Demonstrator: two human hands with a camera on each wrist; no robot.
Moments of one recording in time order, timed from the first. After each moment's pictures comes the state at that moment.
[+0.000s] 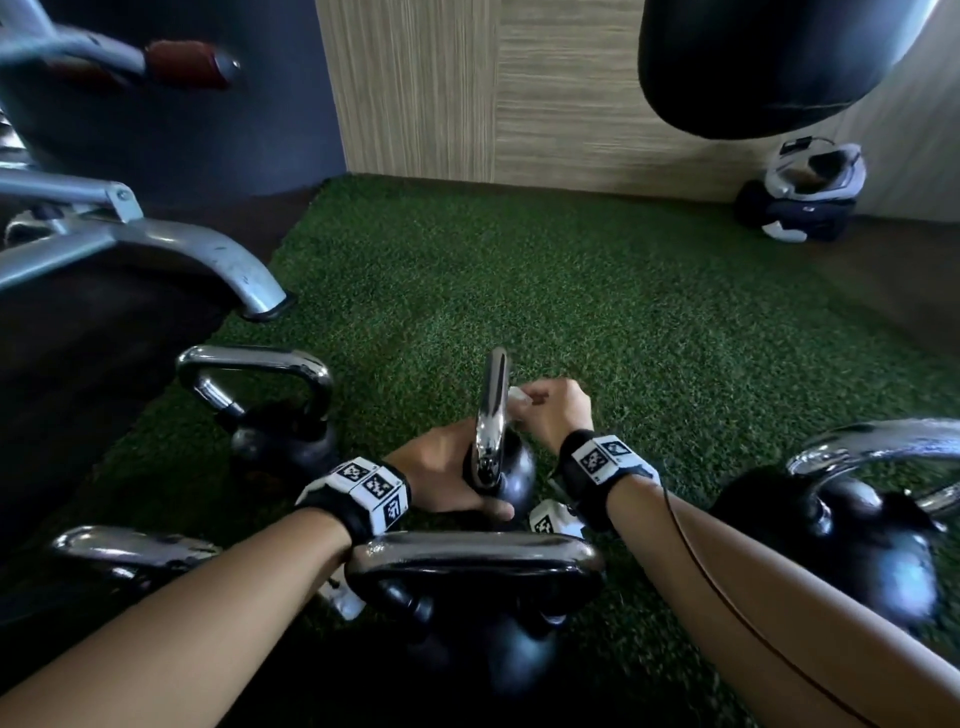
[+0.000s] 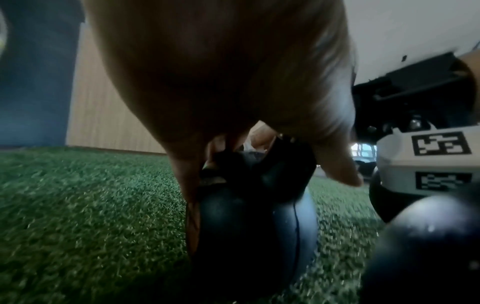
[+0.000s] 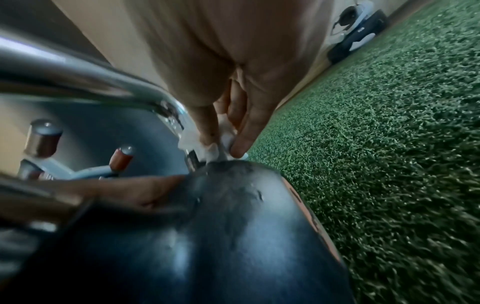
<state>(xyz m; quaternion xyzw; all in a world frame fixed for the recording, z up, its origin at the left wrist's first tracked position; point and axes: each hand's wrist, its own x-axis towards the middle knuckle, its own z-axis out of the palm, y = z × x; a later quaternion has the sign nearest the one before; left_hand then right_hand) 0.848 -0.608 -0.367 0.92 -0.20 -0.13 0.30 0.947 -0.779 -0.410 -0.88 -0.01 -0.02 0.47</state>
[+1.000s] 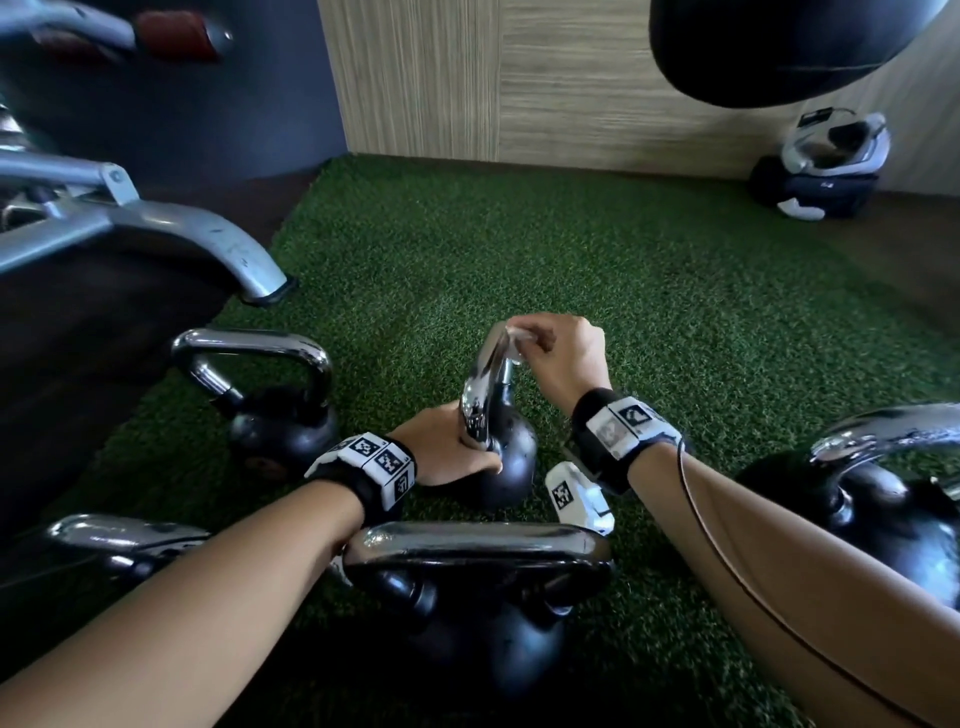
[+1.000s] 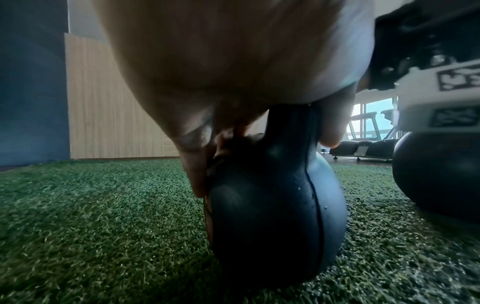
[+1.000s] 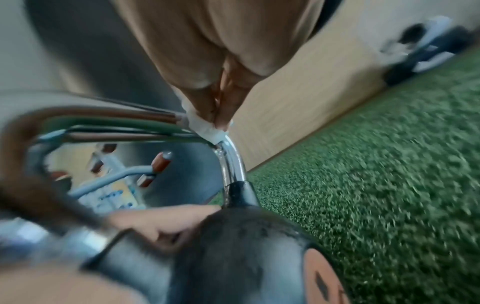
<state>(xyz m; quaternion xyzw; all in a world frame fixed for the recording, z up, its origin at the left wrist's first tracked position) 0.872 -0.602 -0.386 0.96 -0.13 -0.13 0.21 0.940 -0.774 -0.359 -0.86 -0.15 -0.18 0.45</state>
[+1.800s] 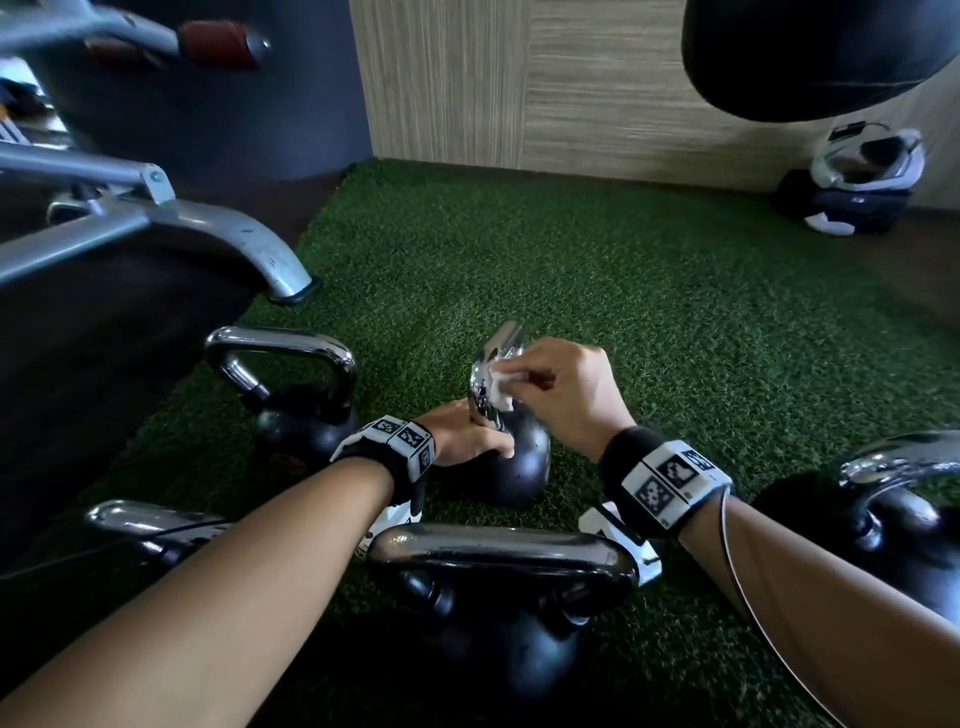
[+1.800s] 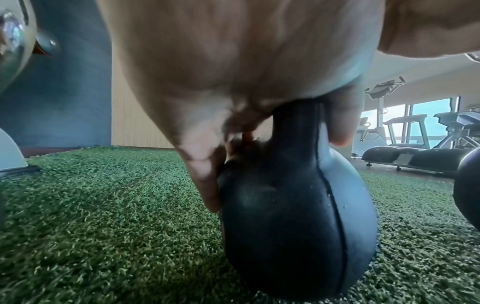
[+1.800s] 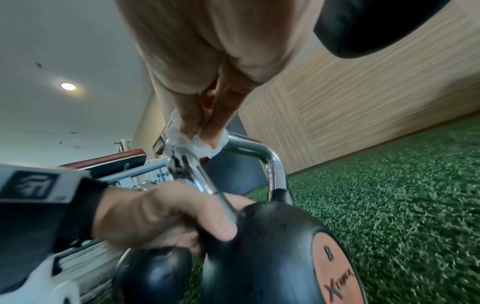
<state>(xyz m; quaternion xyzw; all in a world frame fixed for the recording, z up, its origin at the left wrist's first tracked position) 0.894 -0.596 -0.383 0.93 -0.09 -0.17 0.30 0.901 -0.770 -0.350 -0.84 -0.31 -0.17 0.41</state>
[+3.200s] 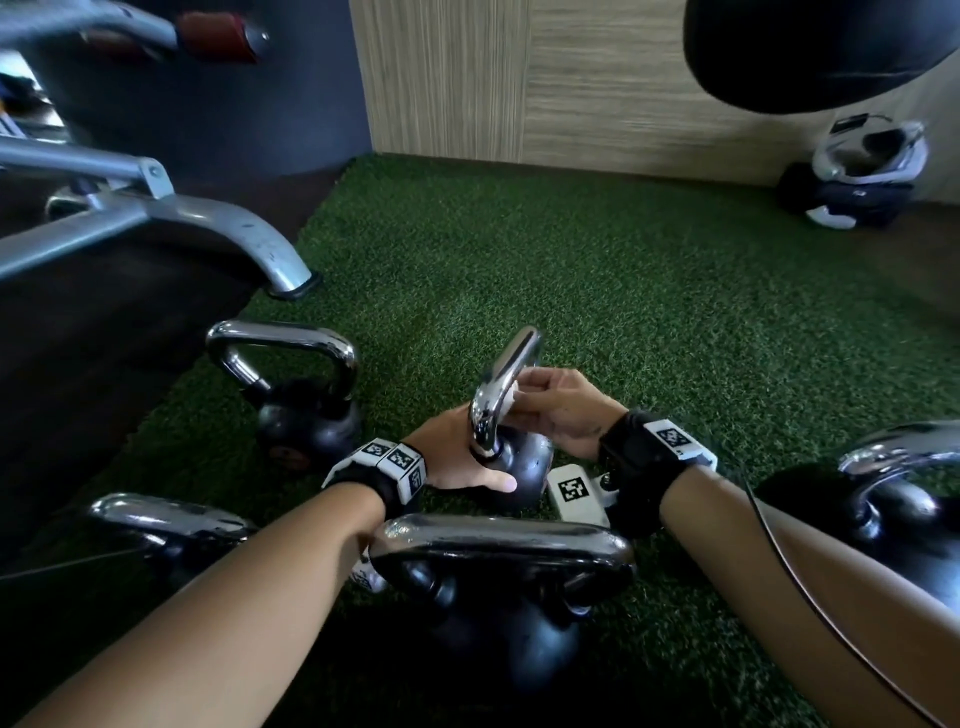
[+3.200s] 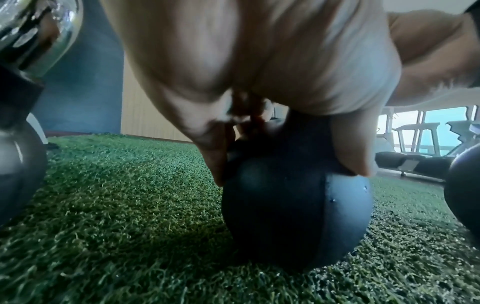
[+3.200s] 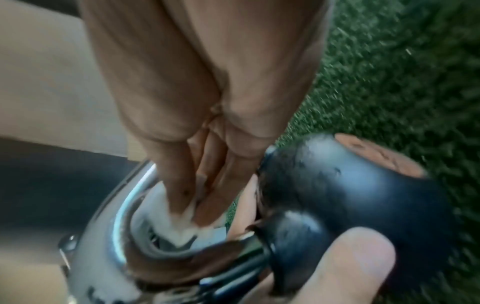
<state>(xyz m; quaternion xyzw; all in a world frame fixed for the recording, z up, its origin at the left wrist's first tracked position) 0.883 -0.587 -0.419 0.96 -0.20 -0.09 0.17 0.911 -0.766 -0.366 -0.57 -0.05 0.30 0.77</state>
